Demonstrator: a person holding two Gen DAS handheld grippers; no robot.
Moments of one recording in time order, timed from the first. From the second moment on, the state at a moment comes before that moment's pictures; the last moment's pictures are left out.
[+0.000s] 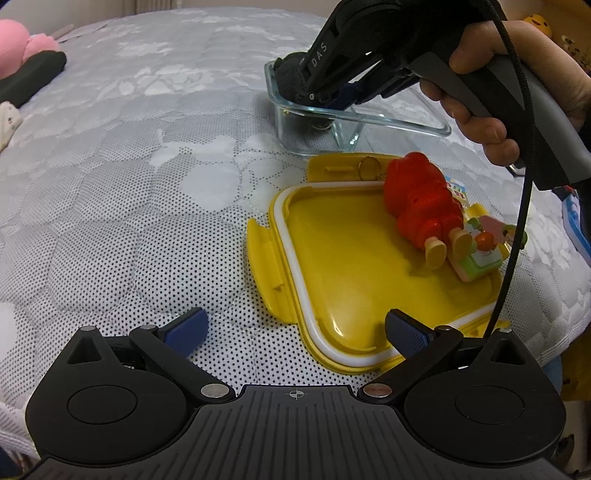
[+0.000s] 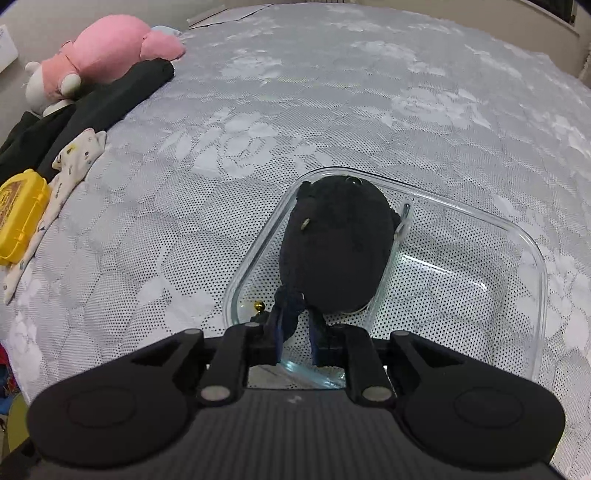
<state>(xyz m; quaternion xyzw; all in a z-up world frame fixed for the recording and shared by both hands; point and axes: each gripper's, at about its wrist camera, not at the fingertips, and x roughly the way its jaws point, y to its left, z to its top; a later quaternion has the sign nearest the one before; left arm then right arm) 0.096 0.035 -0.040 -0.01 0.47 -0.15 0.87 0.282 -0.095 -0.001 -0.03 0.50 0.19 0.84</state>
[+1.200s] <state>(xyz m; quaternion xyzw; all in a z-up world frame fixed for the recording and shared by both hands) 0.100 0.000 0.009 0.03 0.45 -0.12 0.88 0.131 -0.230 0.051 0.05 0.41 0.19 0.89</state>
